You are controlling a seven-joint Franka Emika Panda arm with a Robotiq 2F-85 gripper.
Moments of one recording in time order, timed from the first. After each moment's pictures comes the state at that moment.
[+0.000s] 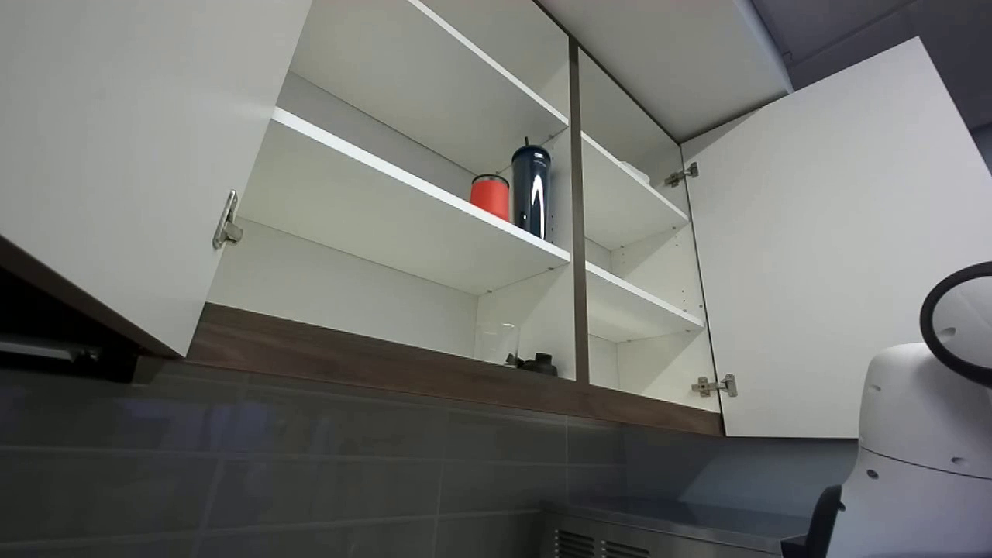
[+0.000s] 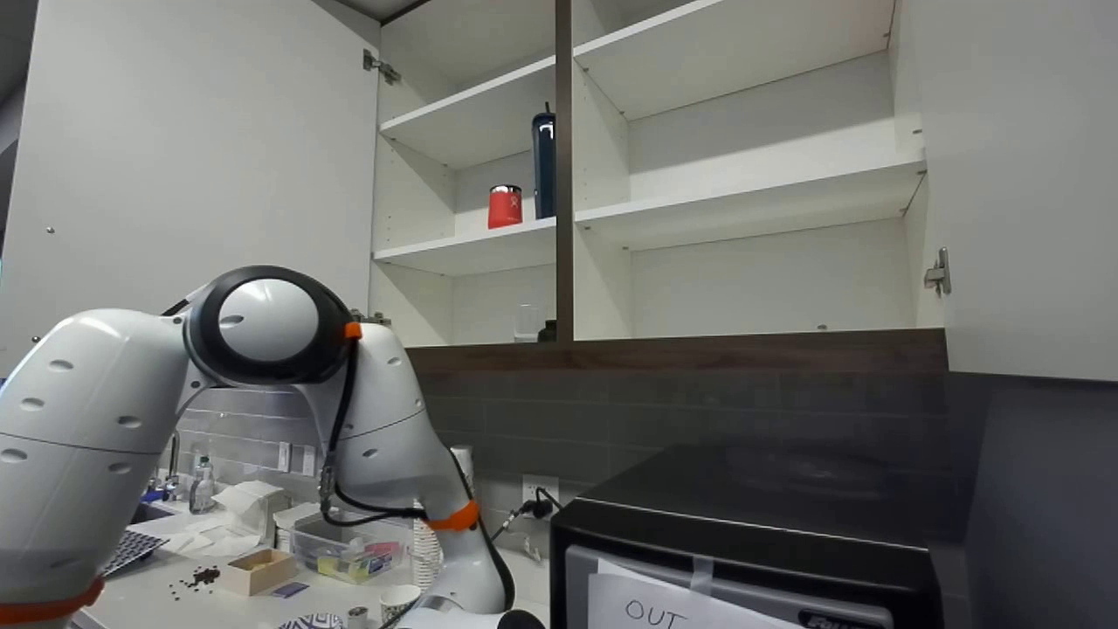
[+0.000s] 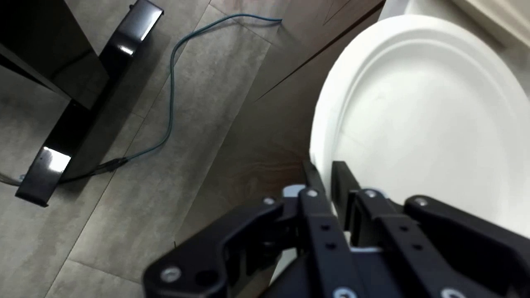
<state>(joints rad) -0.22 0.29 -0.15 -2.56 0.99 2.47 -0.24</state>
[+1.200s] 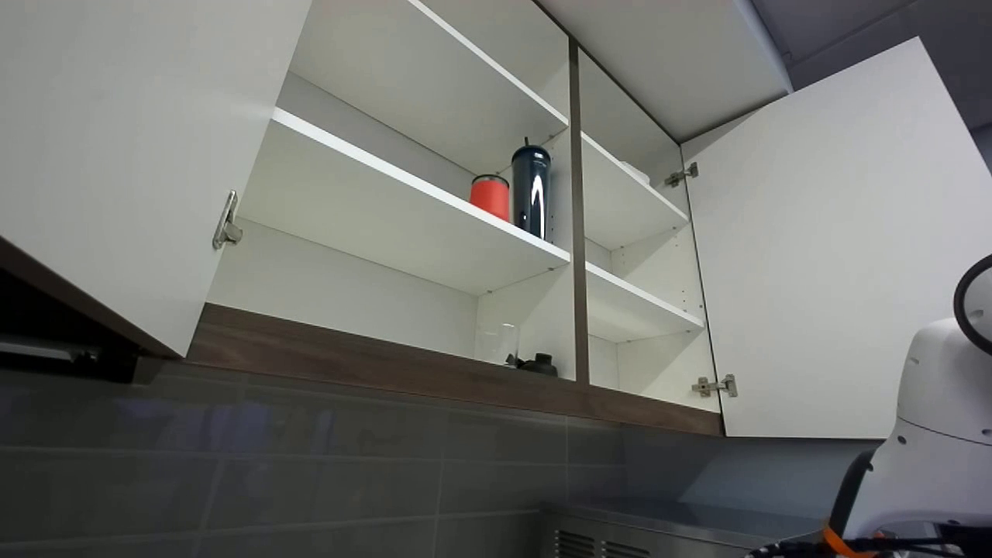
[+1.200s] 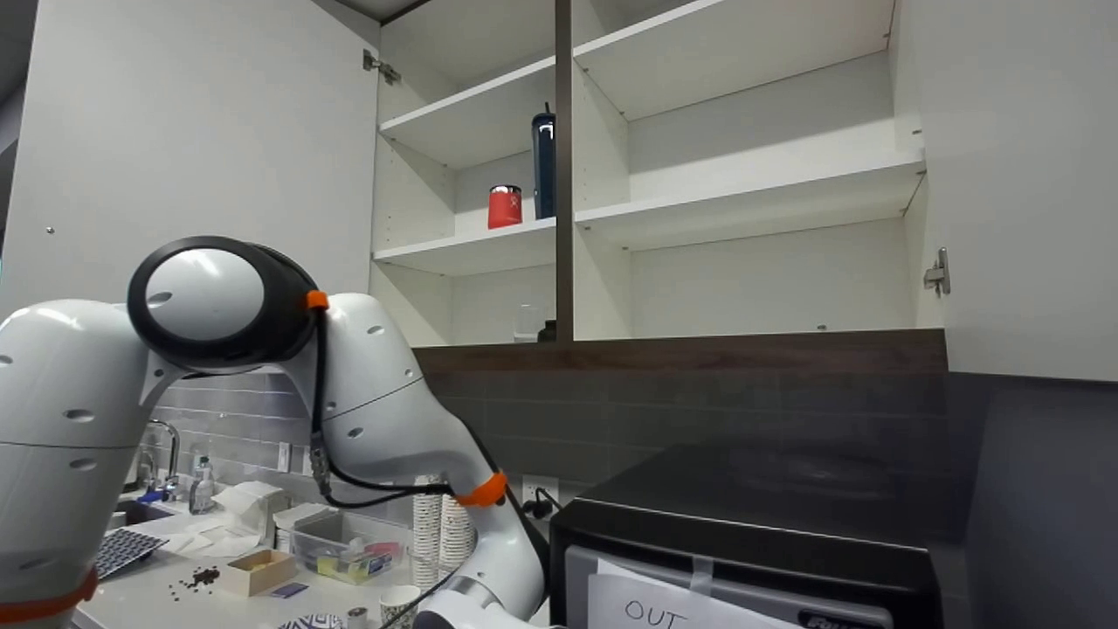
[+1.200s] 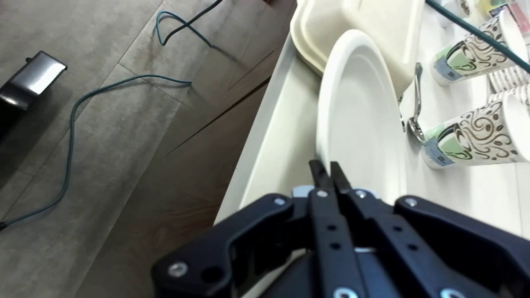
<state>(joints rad) -0.31 0.20 -0.22 -2.53 1.04 2.10 -0.41</state>
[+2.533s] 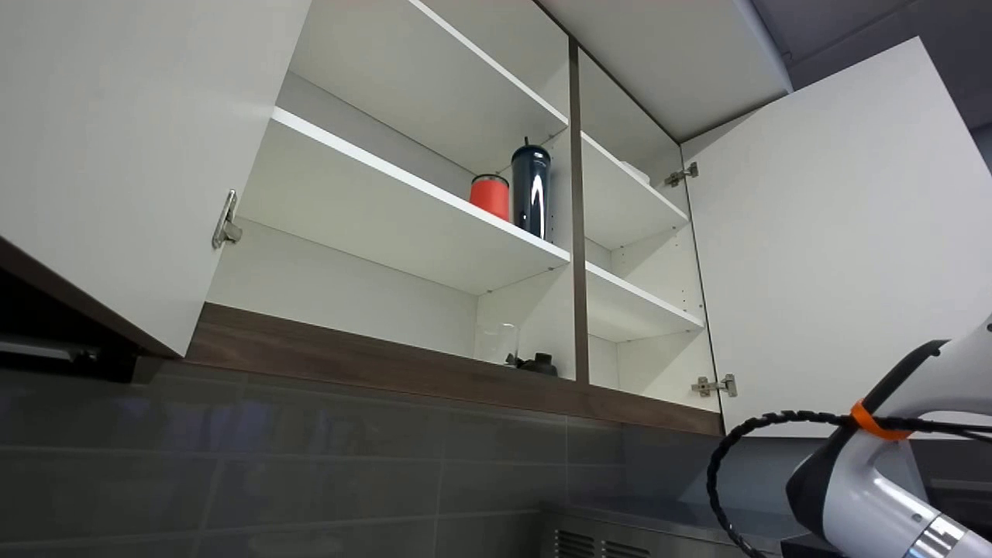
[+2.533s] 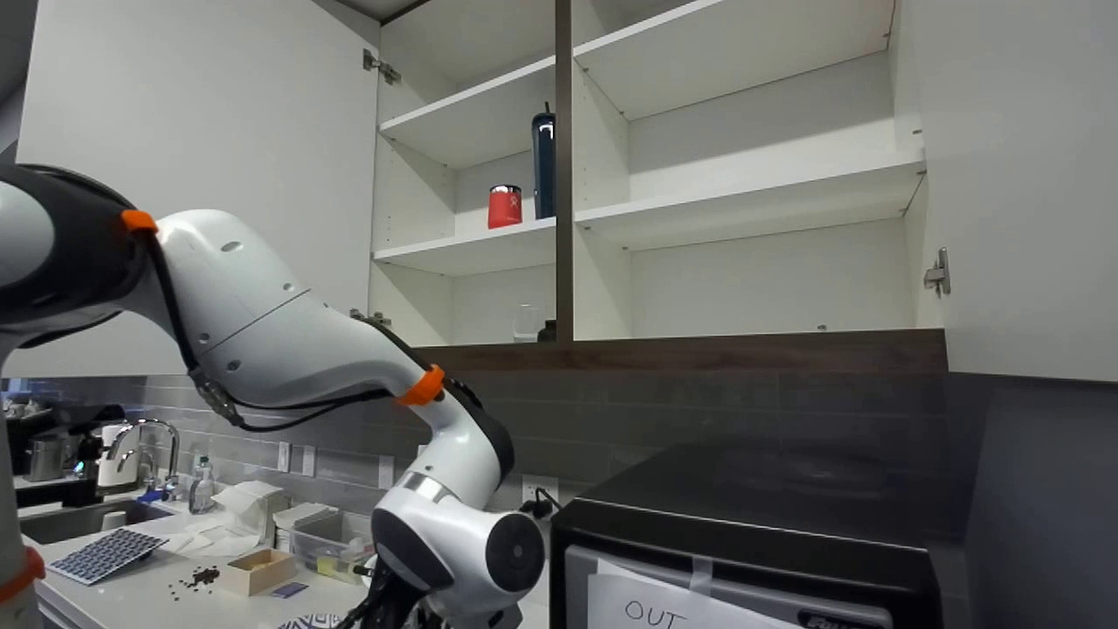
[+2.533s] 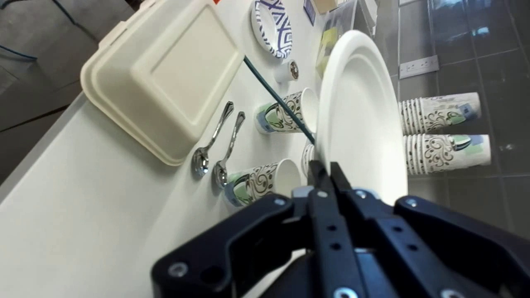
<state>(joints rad) -0.24 -0.20 -0.20 -2.62 1.21 1.96 -0.48</state>
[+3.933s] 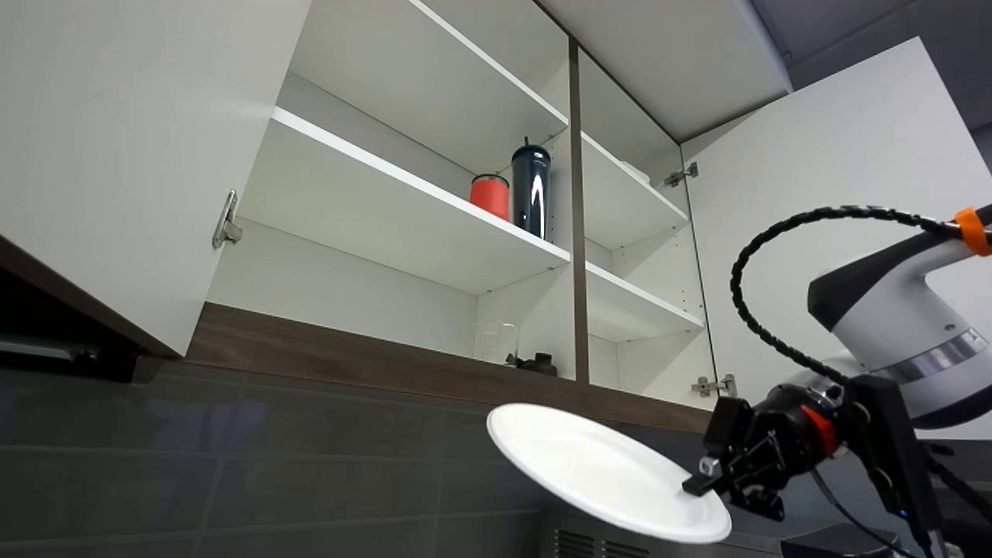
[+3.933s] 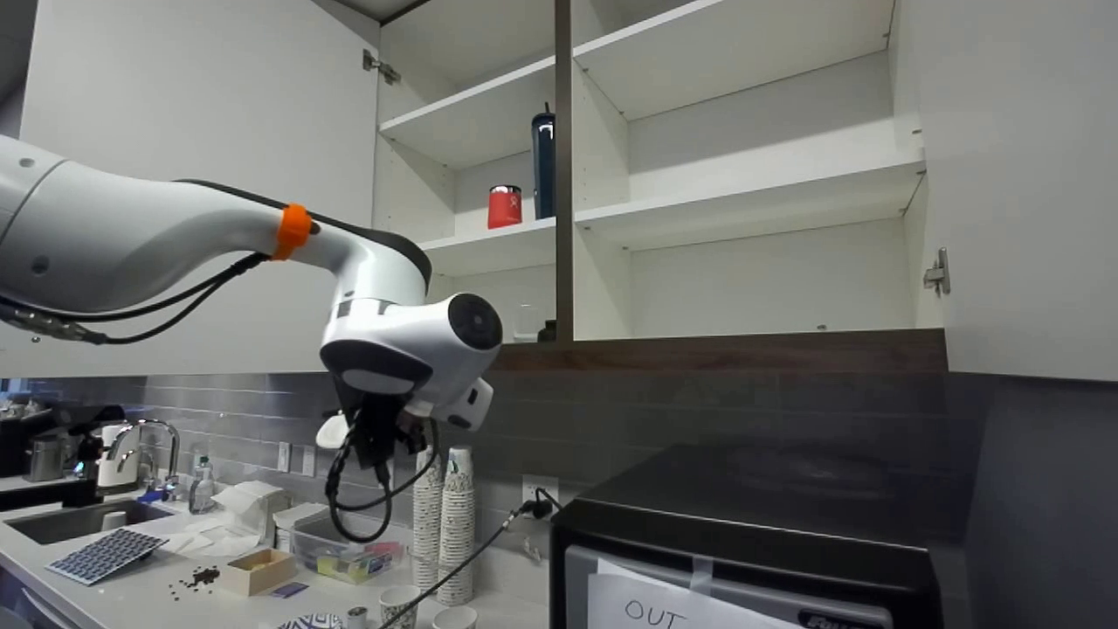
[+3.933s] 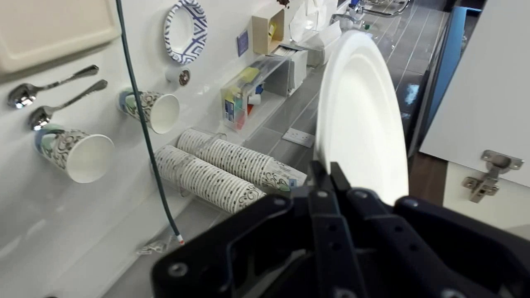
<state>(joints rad) -0.19 -0.65 -0.15 -2.48 1.06 1.78 -0.44</state>
